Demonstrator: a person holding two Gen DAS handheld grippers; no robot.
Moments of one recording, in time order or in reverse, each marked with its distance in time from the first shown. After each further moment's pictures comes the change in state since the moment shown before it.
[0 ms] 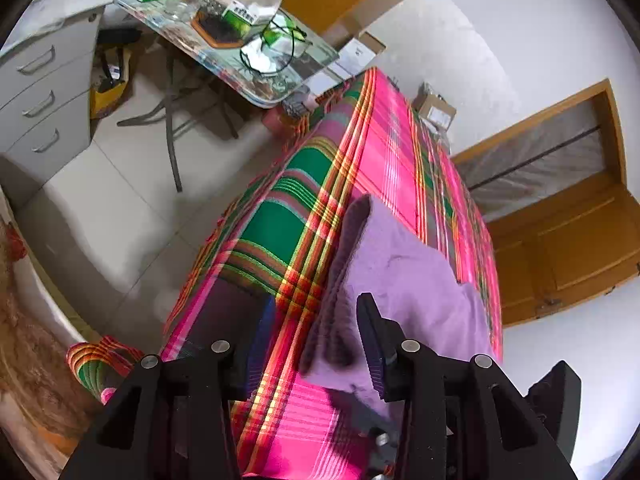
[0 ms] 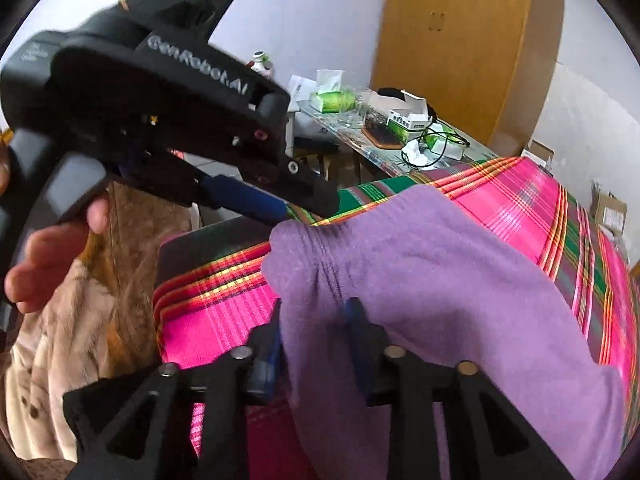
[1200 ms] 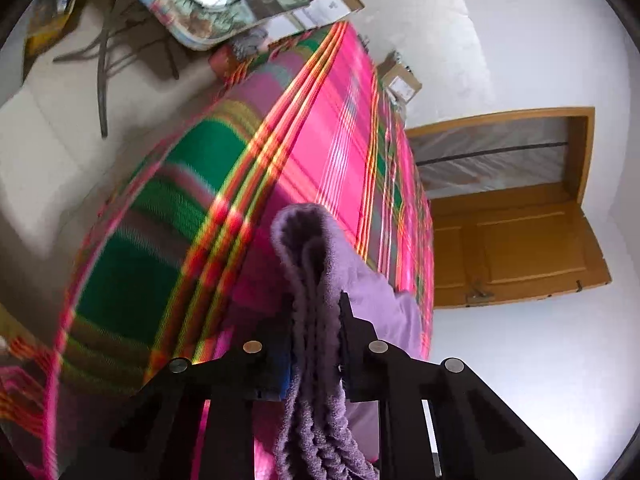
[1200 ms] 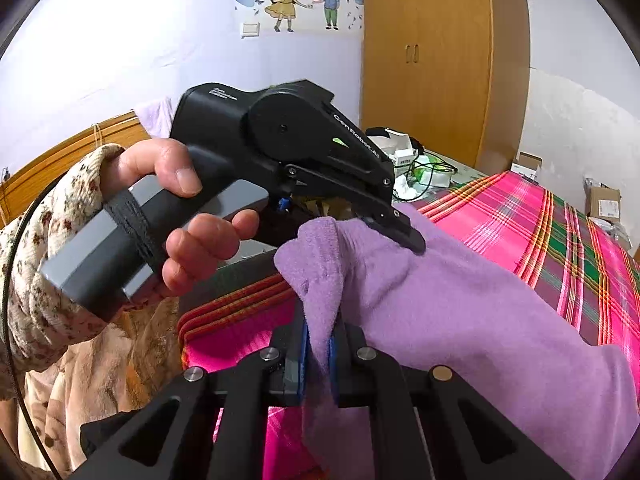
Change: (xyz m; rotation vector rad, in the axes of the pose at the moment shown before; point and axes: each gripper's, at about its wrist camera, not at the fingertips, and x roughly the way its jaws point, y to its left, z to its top) left arm 0.071 -0.020 0.049 -0.086 0.176 -0.262; right arm -0.033 -0.011 -0.009 0.082 -0.166 0.018
